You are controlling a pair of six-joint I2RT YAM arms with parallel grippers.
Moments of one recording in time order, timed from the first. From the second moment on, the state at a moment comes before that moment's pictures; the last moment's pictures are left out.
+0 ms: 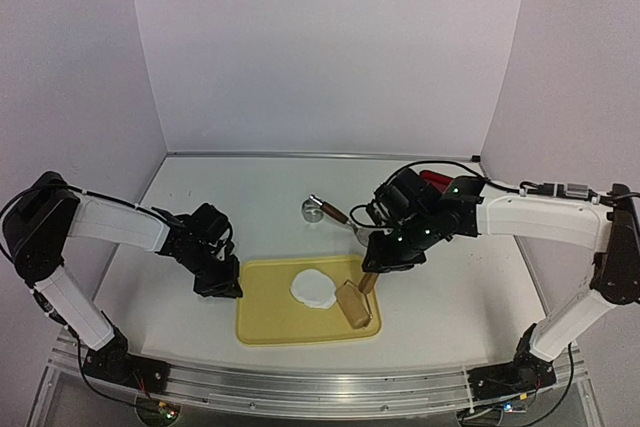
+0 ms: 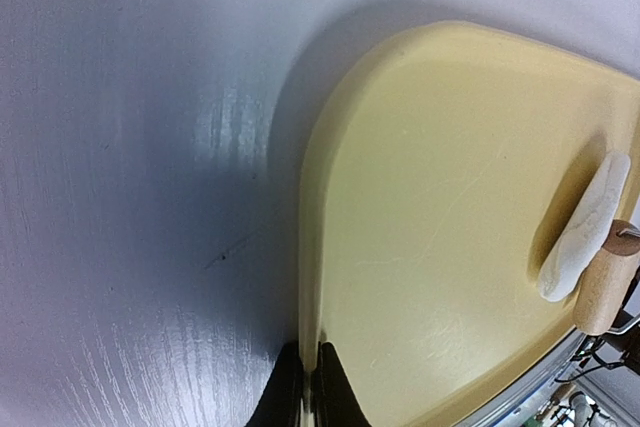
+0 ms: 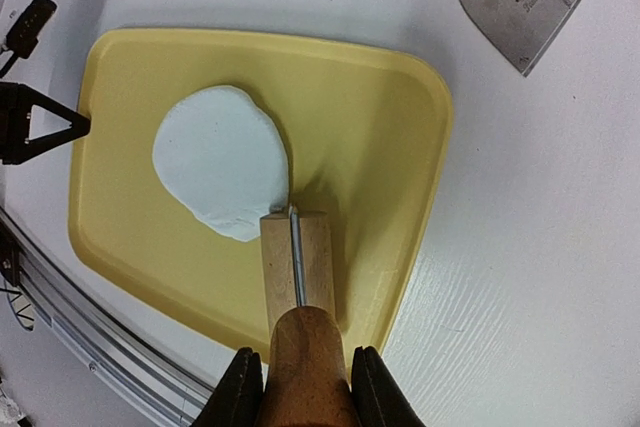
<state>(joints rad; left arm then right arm) -0.66 1.59 0.74 -0.38 0.30 -0.81 0.91 1.55 1.17 -0.72 -0.06 0.62</state>
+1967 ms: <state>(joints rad) -0.63 1.57 0.73 -0.38 0.25 -0.84 0.89 1.87 1.38 -0.48 -0.11 0.65</state>
